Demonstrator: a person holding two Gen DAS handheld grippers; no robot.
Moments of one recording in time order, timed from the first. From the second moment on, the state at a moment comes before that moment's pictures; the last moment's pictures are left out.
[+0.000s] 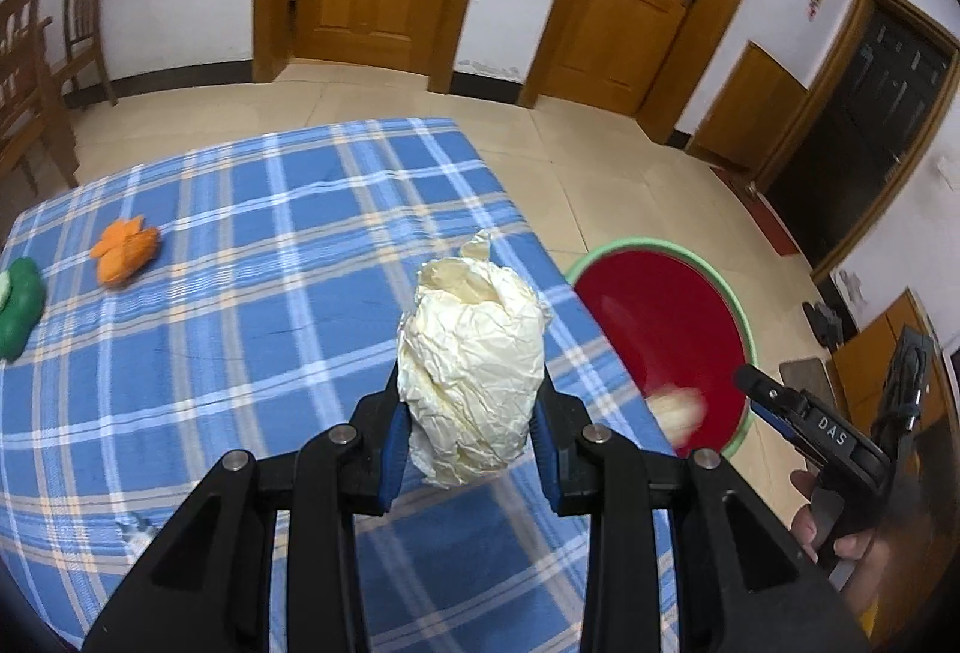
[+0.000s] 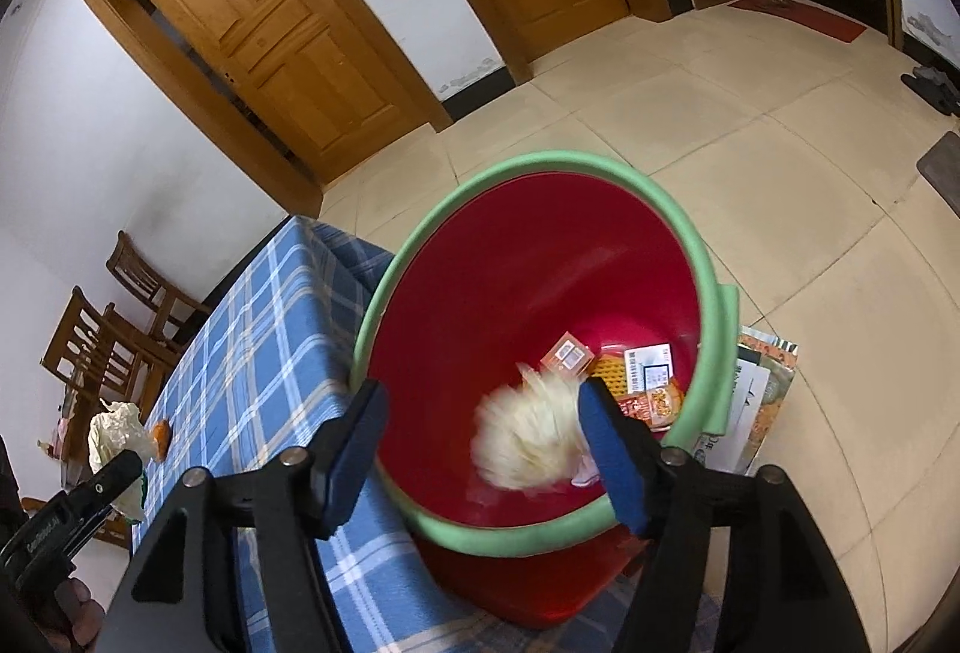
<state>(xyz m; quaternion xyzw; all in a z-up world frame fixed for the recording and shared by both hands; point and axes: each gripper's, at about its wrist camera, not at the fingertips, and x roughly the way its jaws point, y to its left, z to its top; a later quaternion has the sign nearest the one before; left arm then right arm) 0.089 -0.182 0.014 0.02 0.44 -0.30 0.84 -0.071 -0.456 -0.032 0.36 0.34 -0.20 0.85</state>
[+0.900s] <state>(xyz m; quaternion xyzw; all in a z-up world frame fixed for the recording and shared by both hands) 0.058 -0.322 -0.024 0.14 0.44 -0.39 0.79 -0.109 -0.492 -0.028 0.39 0.31 -0.24 0.84</state>
